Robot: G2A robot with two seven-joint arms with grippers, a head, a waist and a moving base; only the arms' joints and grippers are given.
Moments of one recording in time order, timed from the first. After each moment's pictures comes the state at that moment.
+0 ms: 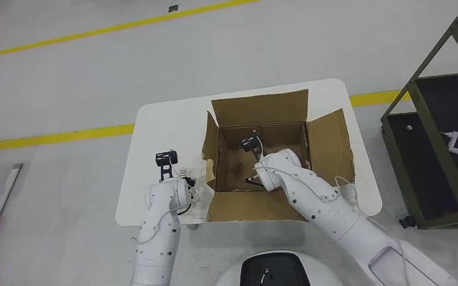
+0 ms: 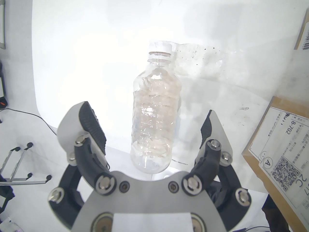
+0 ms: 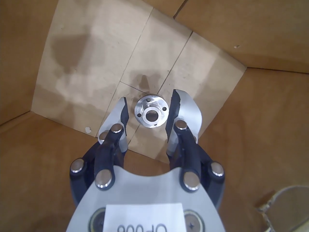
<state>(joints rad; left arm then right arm) 1.03 -1.40 -1.39 -1.49 1.56 0.27 -1.20 -0.67 -1.54 0.80 -1.14 -1.29 0.32 1.19</state>
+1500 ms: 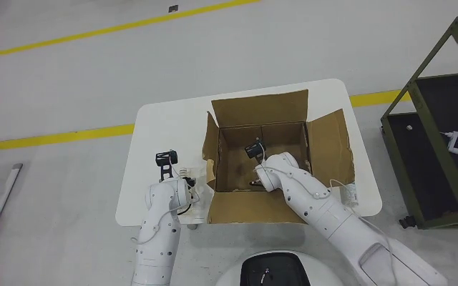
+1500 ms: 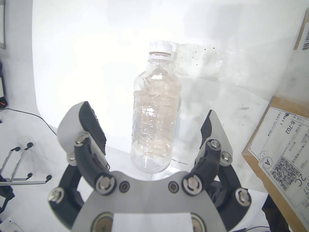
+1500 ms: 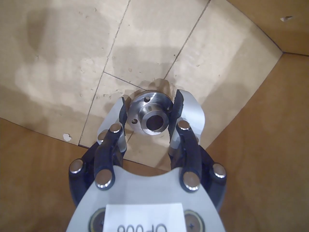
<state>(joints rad) 1.03 -1.40 -1.39 -1.49 1.56 0.27 -1.20 -0.65 -1.60 0.84 -0.94 -1.30 0.28 1.15</state>
